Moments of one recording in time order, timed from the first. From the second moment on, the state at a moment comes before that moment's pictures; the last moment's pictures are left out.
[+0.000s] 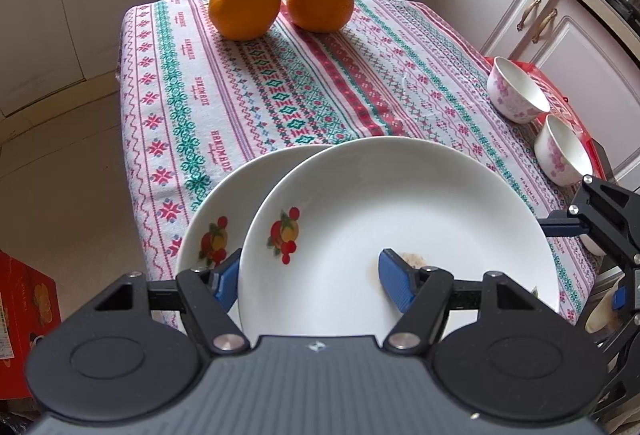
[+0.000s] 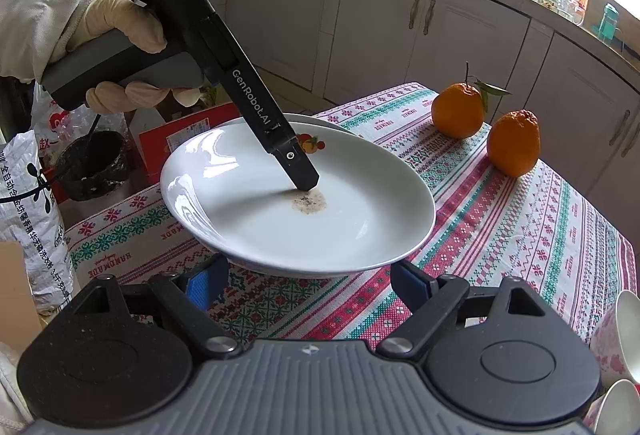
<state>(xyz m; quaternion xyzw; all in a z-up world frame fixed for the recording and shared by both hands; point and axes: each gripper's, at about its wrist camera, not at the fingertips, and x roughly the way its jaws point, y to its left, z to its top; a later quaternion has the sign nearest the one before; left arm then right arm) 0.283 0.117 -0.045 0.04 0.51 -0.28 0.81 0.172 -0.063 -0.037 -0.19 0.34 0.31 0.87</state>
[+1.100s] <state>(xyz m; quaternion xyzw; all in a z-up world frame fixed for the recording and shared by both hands) 0.273 0.144 -0.031 0.03 0.51 -0.26 0.82 0.184 -0.063 -0.045 -0.16 0.34 0.34 0.86</state>
